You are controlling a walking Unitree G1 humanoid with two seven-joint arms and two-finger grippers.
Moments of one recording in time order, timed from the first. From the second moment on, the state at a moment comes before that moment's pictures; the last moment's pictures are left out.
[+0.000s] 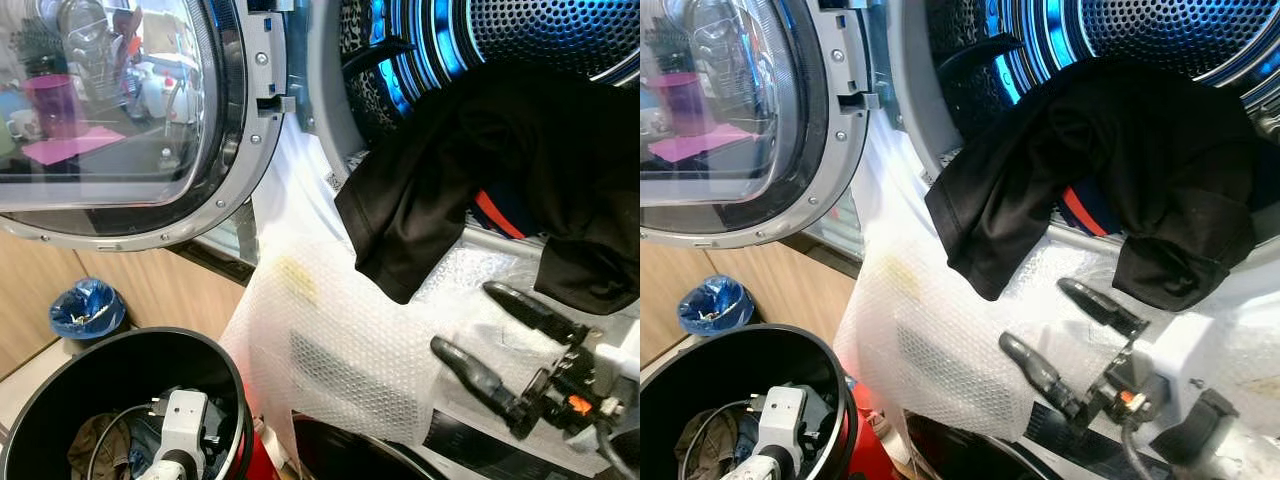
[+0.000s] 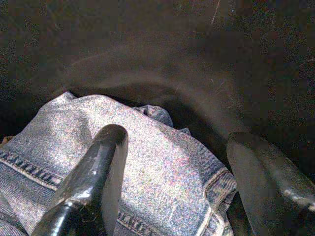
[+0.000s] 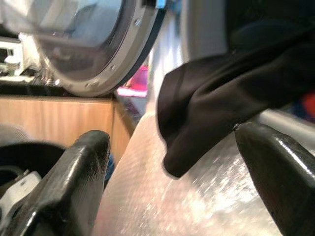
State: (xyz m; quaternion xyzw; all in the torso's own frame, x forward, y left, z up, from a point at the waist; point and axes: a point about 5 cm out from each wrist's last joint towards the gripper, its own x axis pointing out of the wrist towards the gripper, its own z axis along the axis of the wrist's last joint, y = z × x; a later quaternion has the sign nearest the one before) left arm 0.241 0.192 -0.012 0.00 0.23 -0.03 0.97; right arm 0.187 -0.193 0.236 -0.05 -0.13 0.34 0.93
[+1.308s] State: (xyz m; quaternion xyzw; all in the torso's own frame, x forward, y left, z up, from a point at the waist) left arm 0.240 0.194 -0.013 0.00 0.23 -0.03 0.97; right arm 0.180 -0.224 0.214 0.10 -0.27 0.08 0.96
